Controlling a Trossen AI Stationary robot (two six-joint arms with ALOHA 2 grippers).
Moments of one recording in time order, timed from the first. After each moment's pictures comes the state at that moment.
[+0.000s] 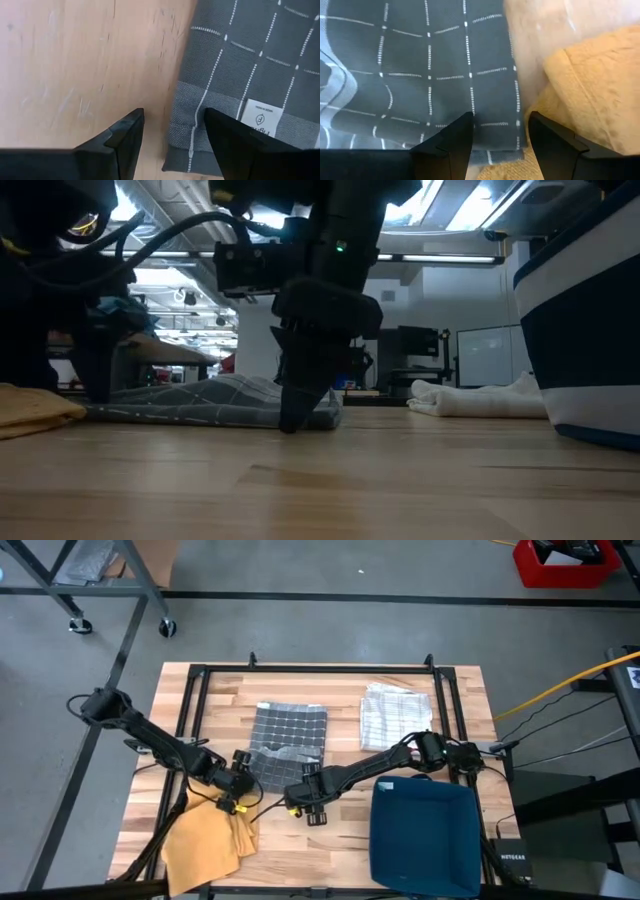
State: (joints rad) left arm -0.43 1.24 0.48 -0.42 -0.26 -0.08; right arm 0.26 2.33 1.85 -0.81 0.14 0.11
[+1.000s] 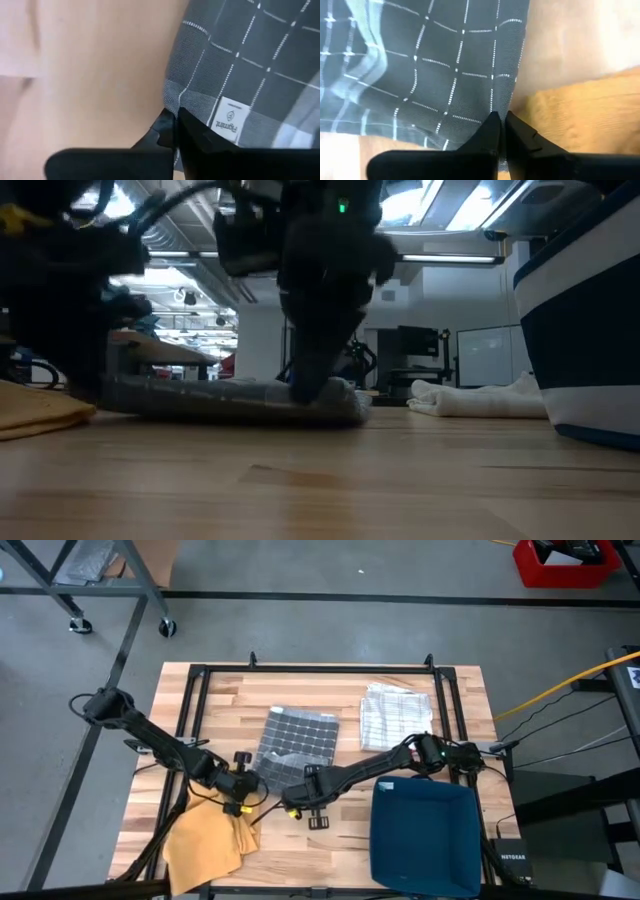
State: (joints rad) left arm -0.47 1.26 0.57 -0.46 -0.30 -0.26; right arm 0.29 2.35 2.00 -1.01 0.05 0.17
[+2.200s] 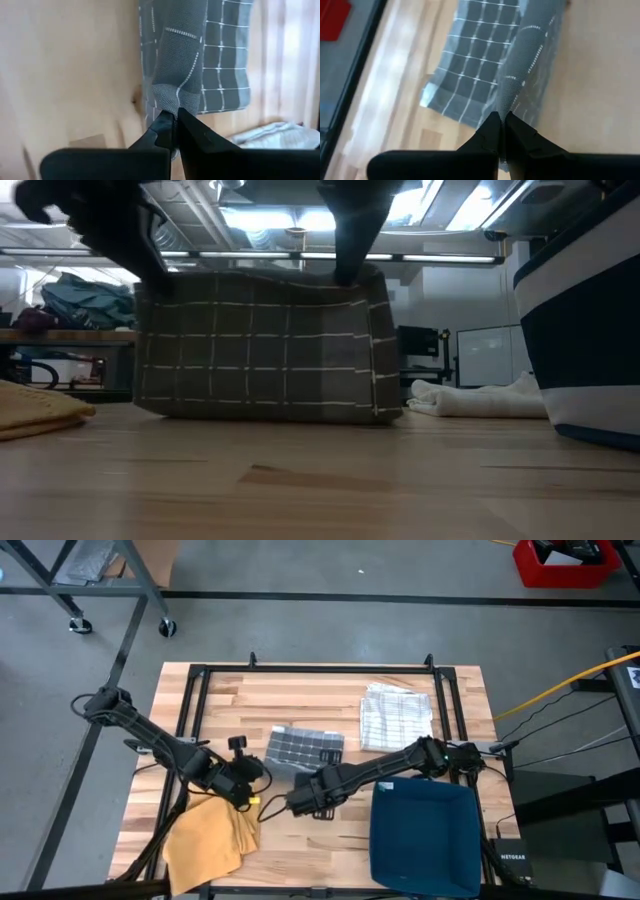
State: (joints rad) left arm -0.51 1.26 0.90 -0.80 -0.68 -0.48; right arm 0.33 2.34 2.35 -1.53 0.36 0.42
